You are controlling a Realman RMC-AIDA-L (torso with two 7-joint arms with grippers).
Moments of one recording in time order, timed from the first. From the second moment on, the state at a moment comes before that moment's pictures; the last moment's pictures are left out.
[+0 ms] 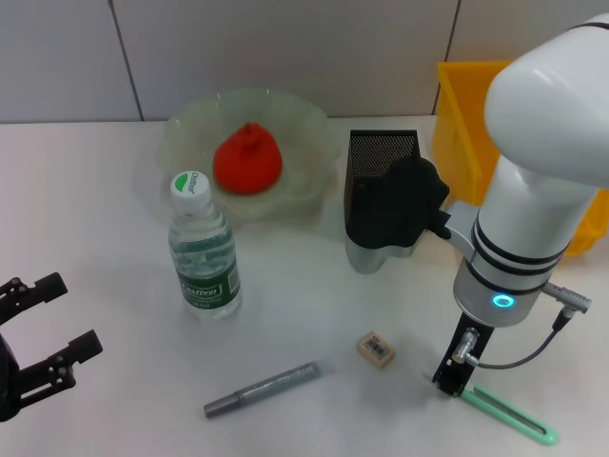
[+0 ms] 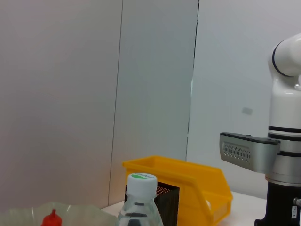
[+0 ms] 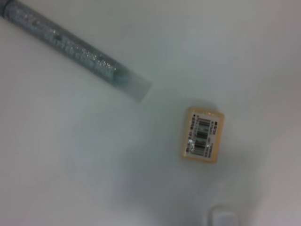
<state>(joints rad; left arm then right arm) -0.12 -1.94 0.87 0.56 1.45 1.76 -0.97 0.89 2.09 -1.82 -1.01 -2.60 -1.54 2.83</state>
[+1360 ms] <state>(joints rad) -0.13 -1.95 0.86 0.56 1.45 1.77 -0.97 0.70 2.08 -1.30 -1.44 -2.47 -1.11 2.52</state>
